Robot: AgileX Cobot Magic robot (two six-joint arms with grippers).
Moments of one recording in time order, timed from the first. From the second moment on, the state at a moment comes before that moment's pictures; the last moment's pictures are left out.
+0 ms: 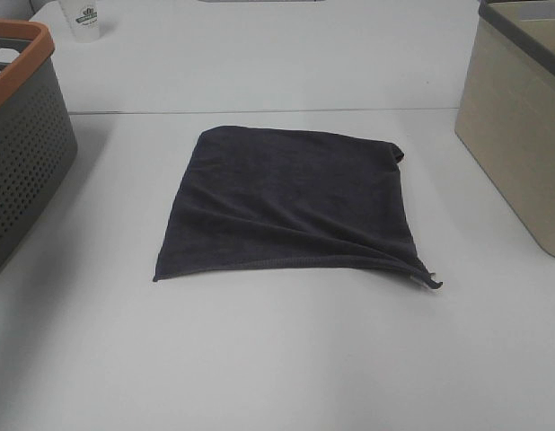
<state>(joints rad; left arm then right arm) -0.01 1.37 -1.39 0.05 1.12 -0.09 0.18 1.38 -1.51 -0.13 1.22 -0.04</state>
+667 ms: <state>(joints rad) -0.01 0.53 -0.64 -0.01 0.95 -0.04 0.18 0.71 -0.71 -0.05 0.97 -0.04</state>
